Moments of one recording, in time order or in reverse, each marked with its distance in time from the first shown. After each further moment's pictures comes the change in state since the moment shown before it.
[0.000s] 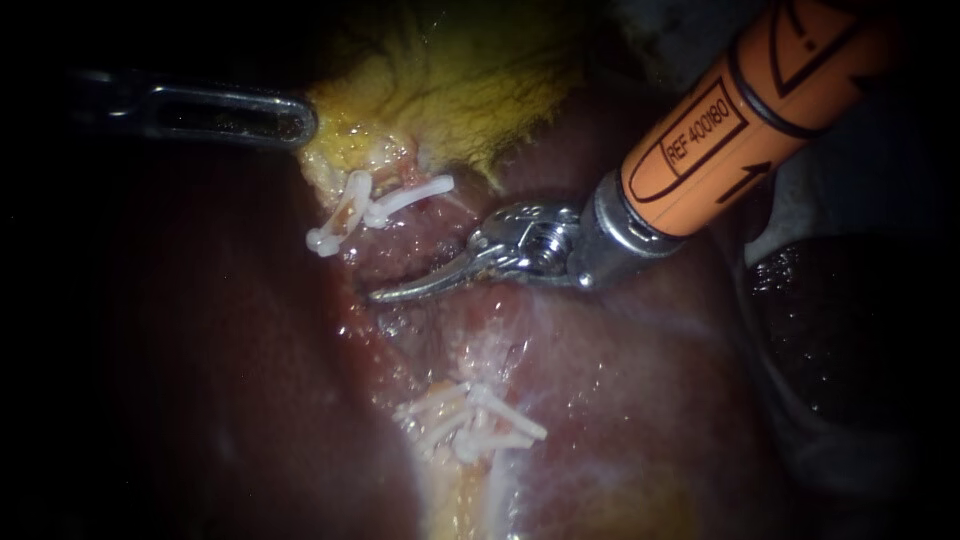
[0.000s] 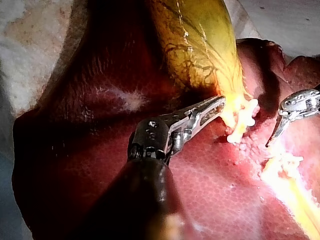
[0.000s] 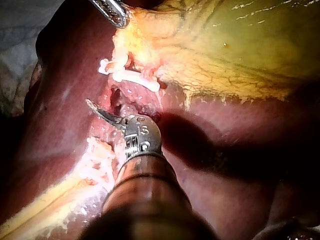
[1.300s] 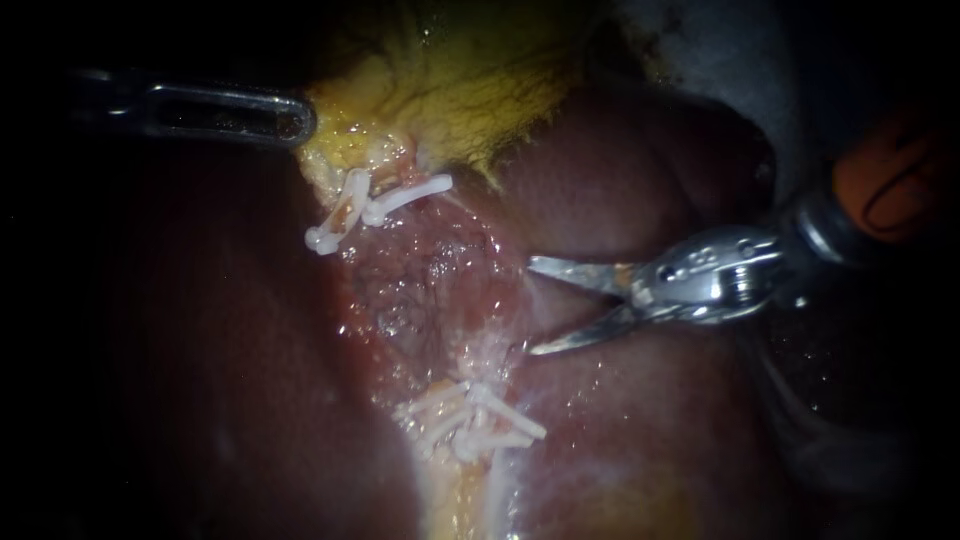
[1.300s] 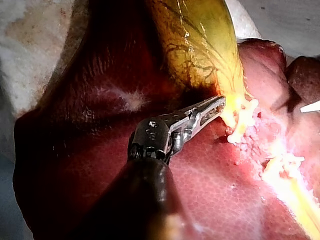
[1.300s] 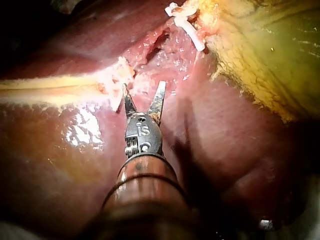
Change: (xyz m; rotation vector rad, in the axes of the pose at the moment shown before) right arm -0.003 -0.012 -0.011 -0.722 -0.234 -0.474; left arm 0.000 0.000 0.000 0.002 0.001 0.001
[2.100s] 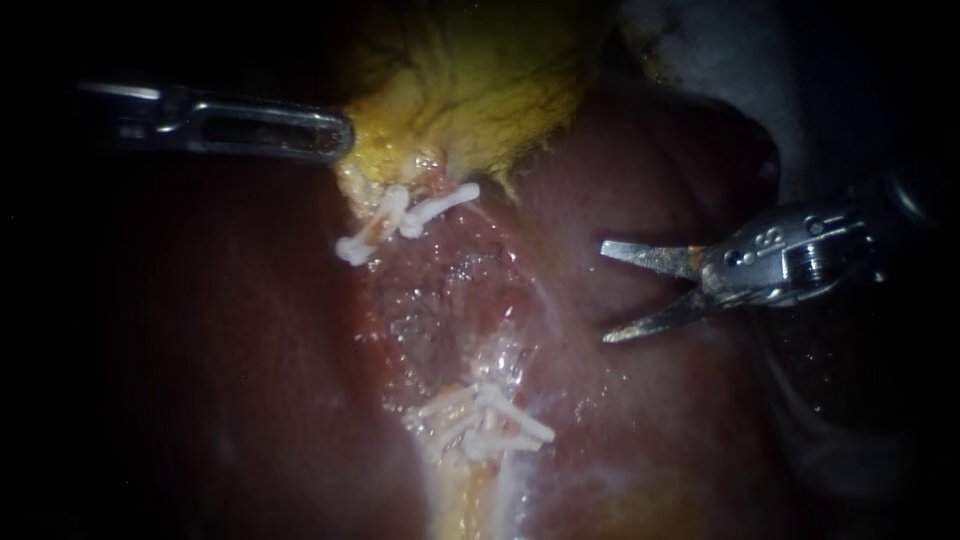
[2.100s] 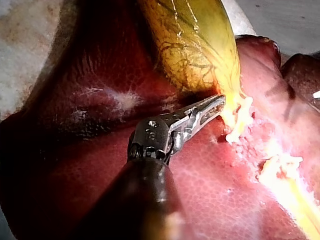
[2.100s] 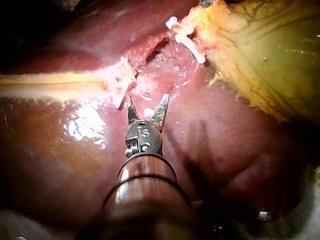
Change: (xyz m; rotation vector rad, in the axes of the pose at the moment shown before) right arm 0.000 0.000 -0.003 0.002 -0.128 0.010; left arm 0.003 0.000 0.005 0.015 0.010 0.026
